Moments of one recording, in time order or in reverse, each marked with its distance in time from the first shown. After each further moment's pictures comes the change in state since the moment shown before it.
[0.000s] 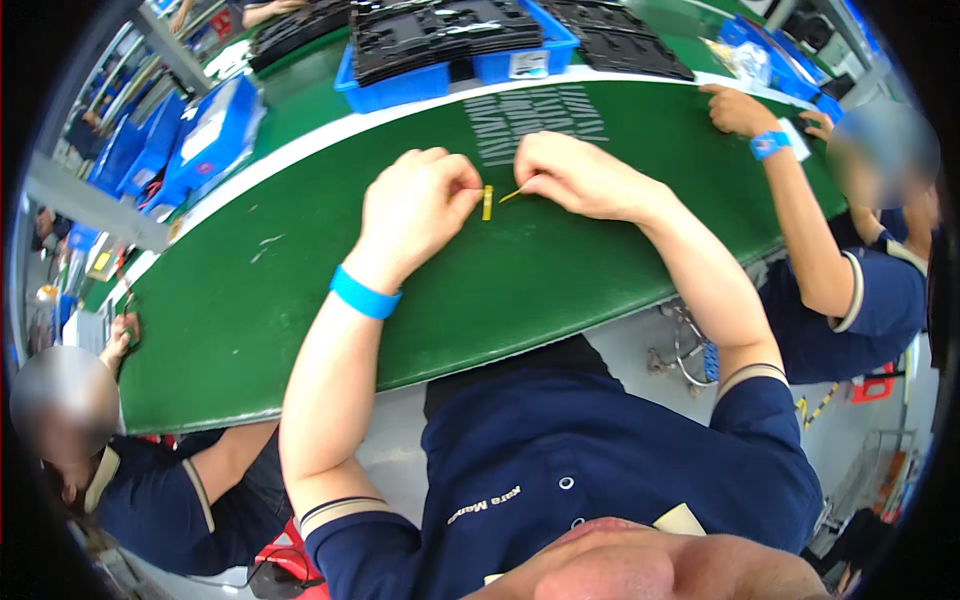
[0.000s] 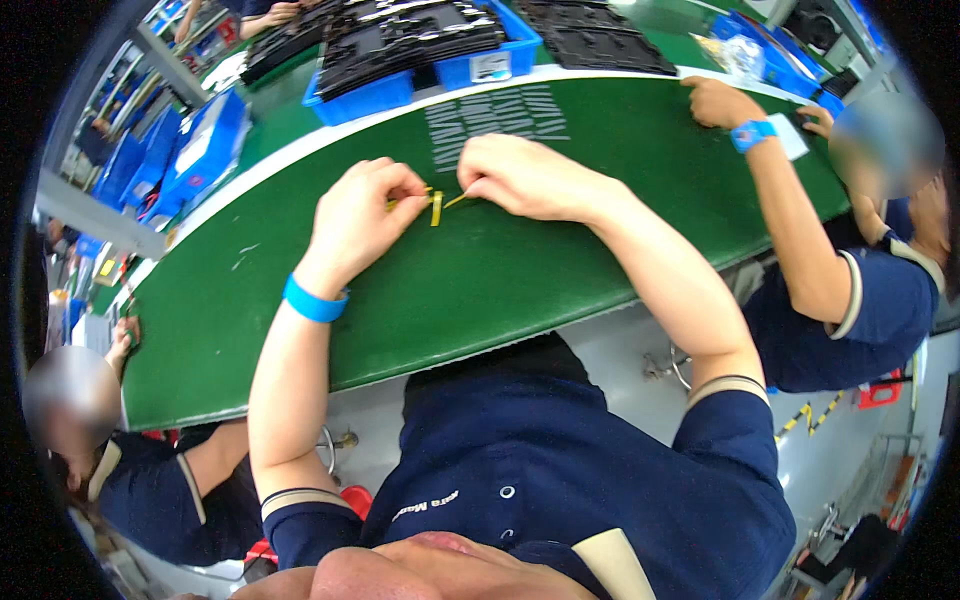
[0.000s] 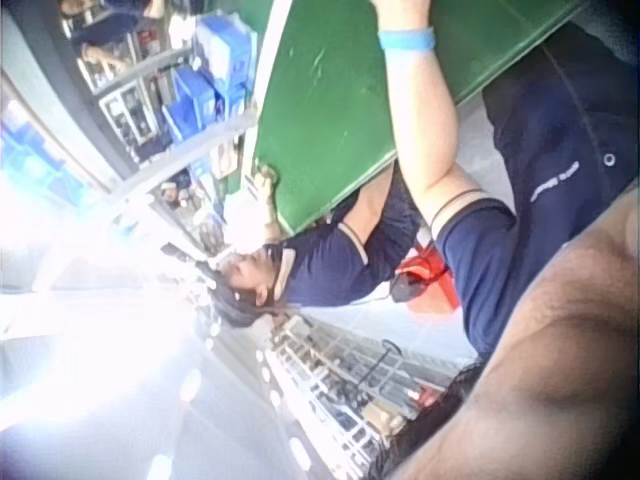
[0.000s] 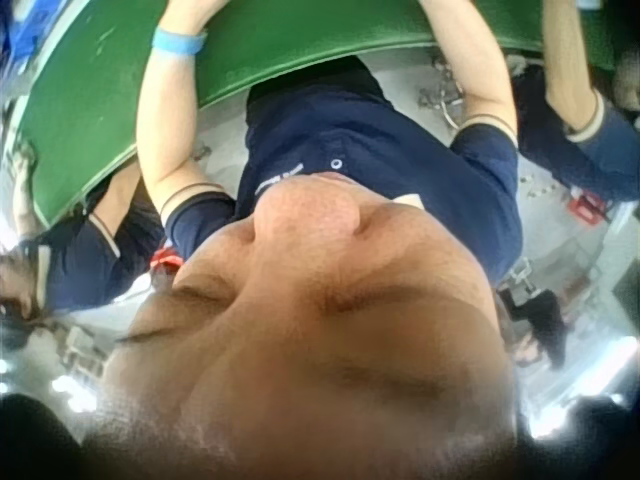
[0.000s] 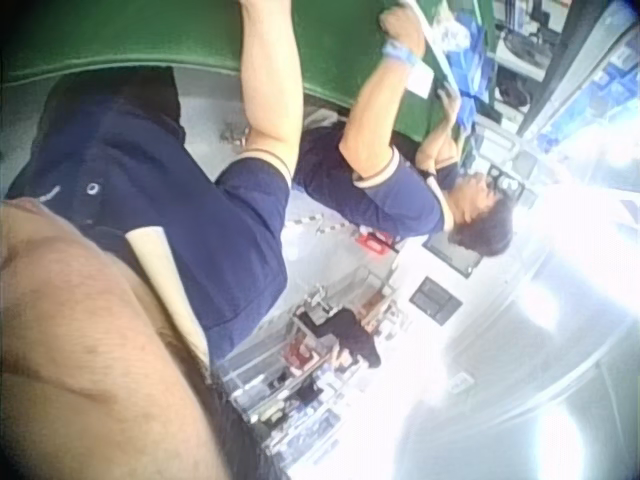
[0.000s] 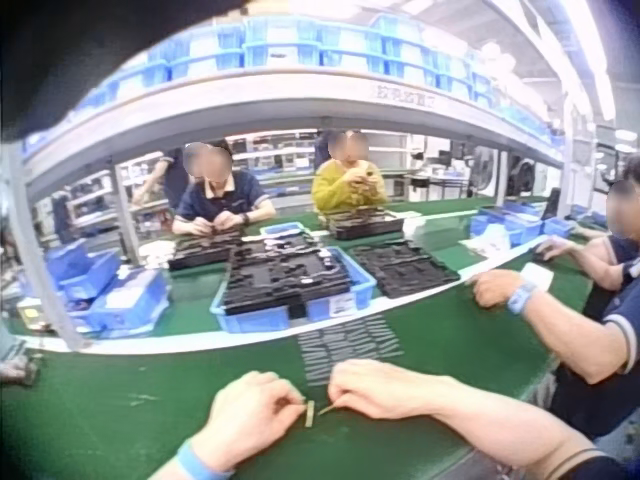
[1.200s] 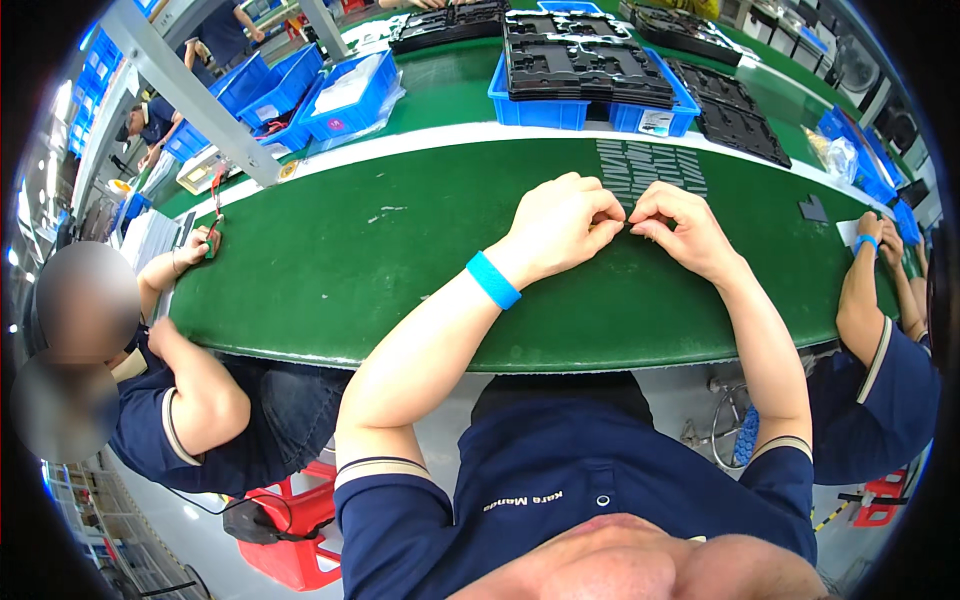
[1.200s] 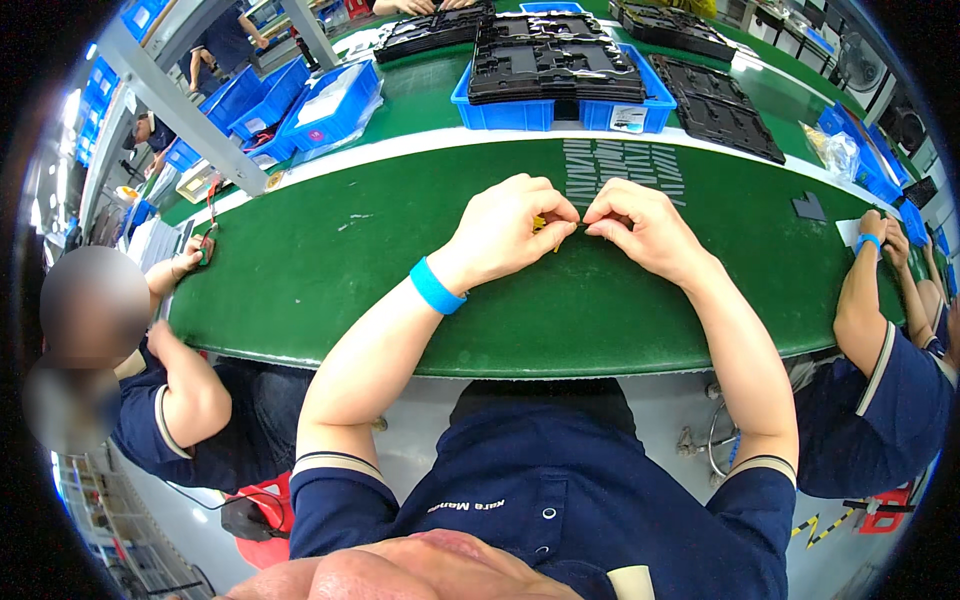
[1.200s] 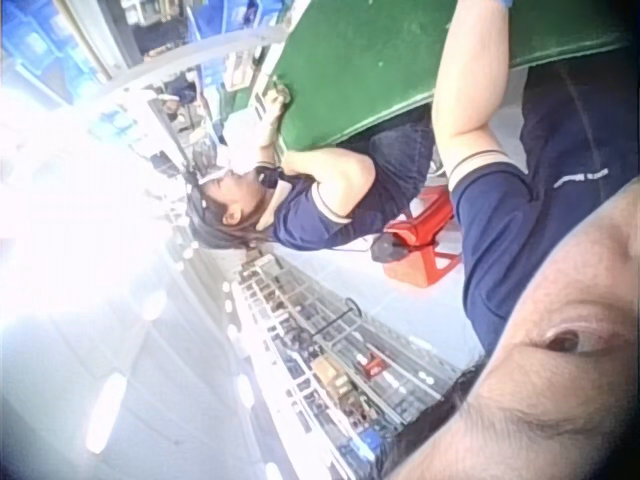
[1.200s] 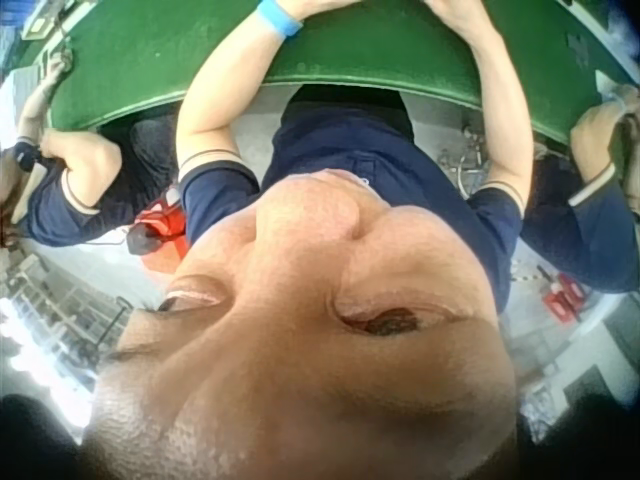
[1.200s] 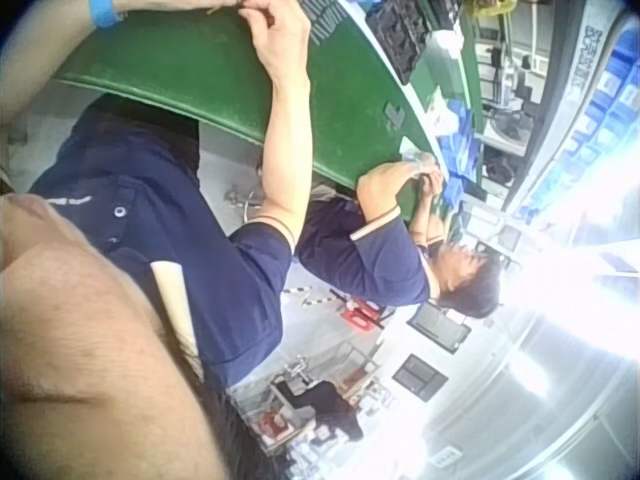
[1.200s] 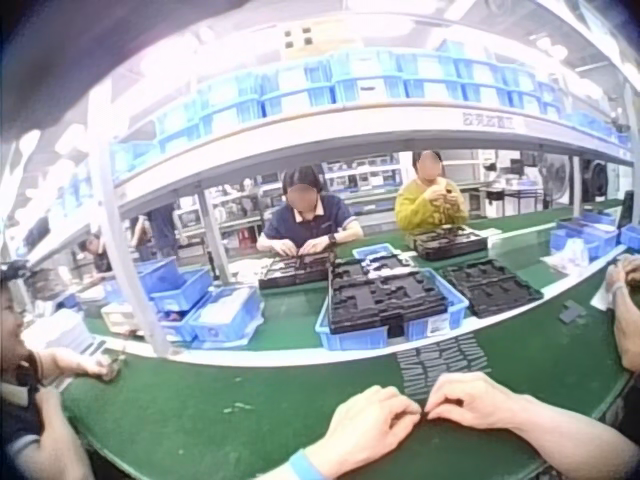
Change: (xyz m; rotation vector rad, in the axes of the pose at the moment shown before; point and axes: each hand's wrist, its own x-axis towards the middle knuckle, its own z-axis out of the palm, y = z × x) left_hand -0.001 0.008 0.006 -0.139 0.094 0.110; right_hand 0.004 -0.017 0.002 0.217 0.131 0.160
